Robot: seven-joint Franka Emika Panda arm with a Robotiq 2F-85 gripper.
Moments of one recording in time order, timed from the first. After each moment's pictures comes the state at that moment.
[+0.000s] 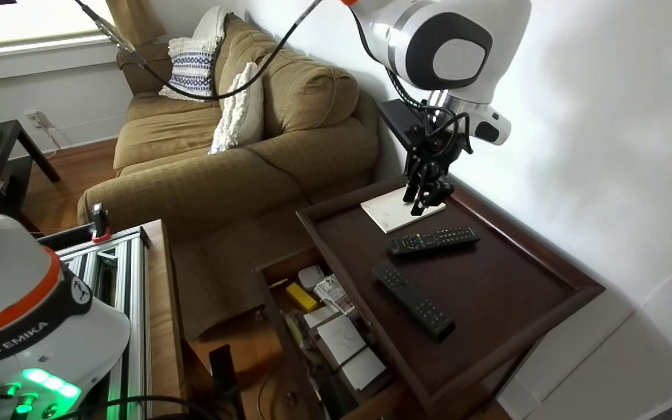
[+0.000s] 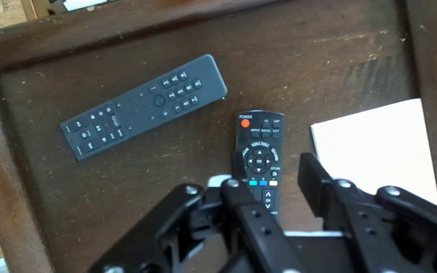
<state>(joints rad) -0.03 0.52 -0.02 -1.86 0.09 2.17 0.11</state>
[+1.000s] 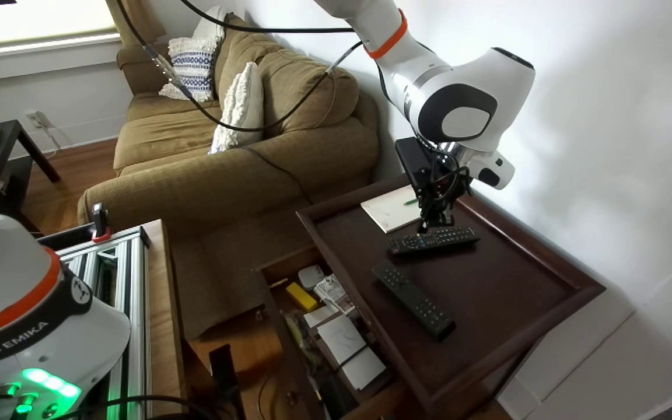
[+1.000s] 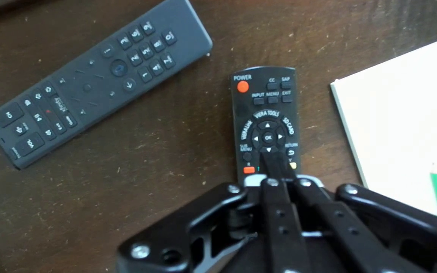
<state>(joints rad) -0.05 0.74 -0.02 -1.71 0.16 2.26 0.16</state>
